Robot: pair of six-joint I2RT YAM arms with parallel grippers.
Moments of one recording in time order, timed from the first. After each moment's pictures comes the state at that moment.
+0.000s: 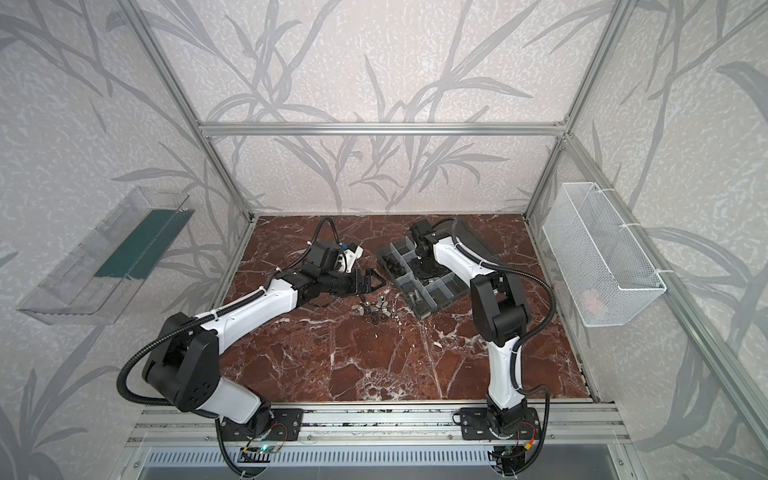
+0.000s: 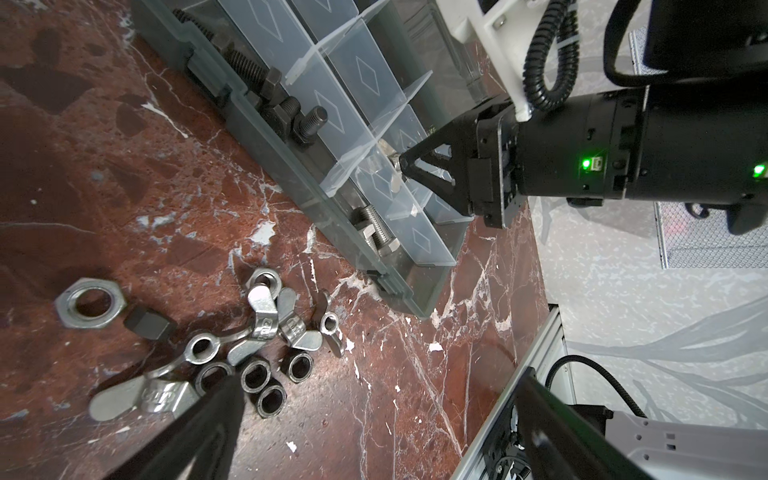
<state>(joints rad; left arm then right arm) -0.50 1.54 1.04 -0.26 0.49 -0.58 0.41 2.03 1.62 -0.87 0.06 0.17</state>
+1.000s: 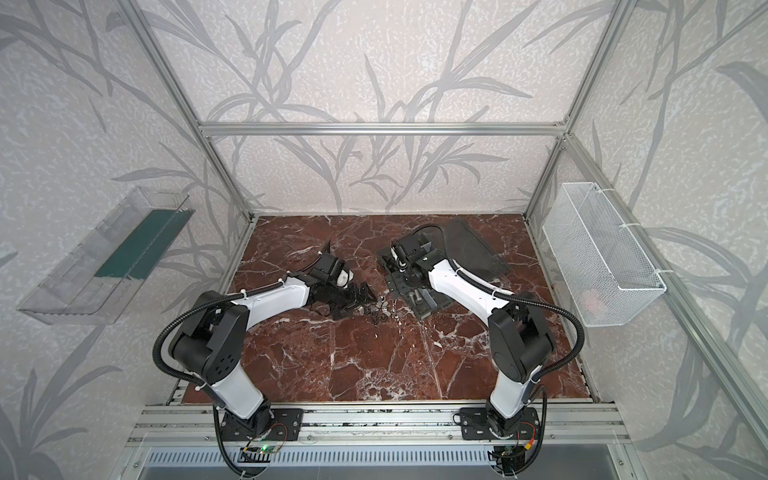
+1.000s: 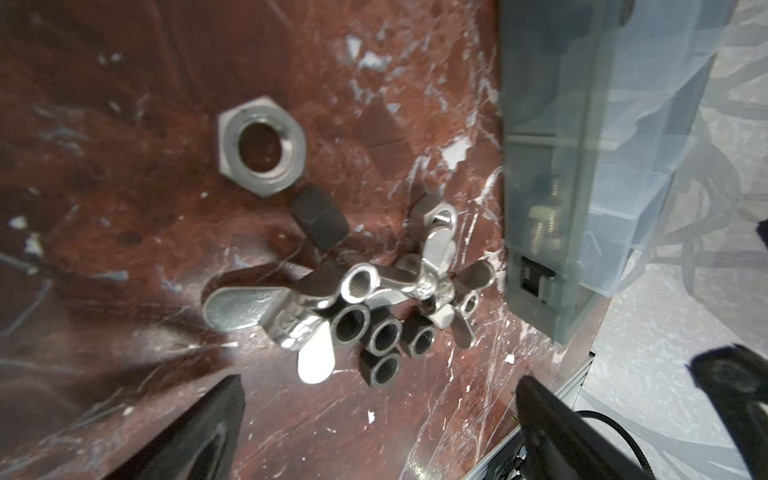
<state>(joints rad) -0.45 1.71 0.99 -0.38 0.45 -0.80 0.62 1.74 1.34 -0.66 0.09 0.15</state>
